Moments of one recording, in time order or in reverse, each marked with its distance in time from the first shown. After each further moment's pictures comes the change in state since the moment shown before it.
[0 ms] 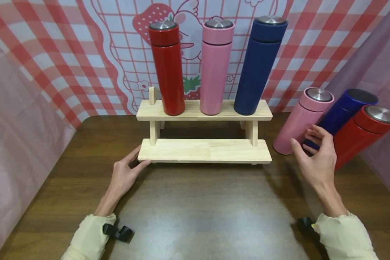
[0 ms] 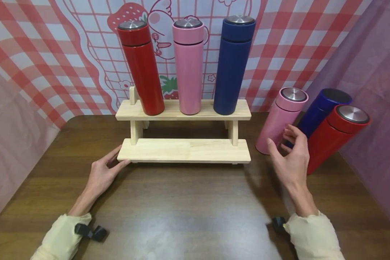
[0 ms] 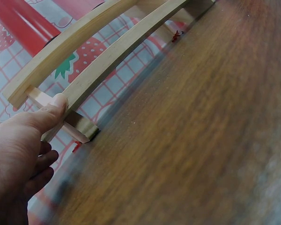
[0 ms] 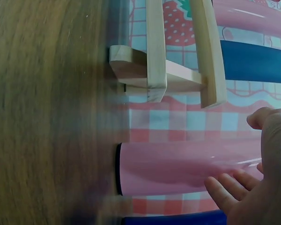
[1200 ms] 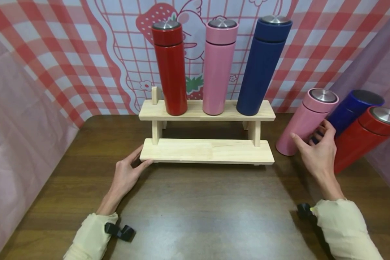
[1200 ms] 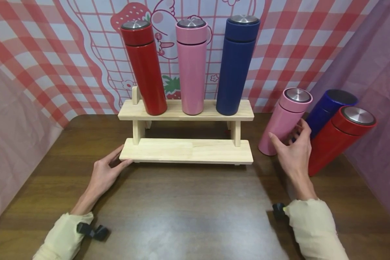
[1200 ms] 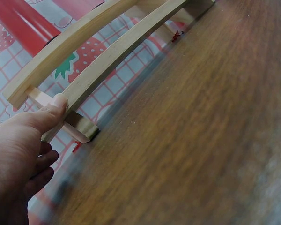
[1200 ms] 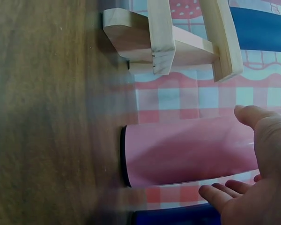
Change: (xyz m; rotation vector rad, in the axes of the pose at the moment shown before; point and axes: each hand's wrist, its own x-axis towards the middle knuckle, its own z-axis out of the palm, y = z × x) left_hand 0.001 0.000 0.000 0.002 0.002 -0.003; right_hand 0.030 0.021 0.010 -0.100 -0.047 0.274
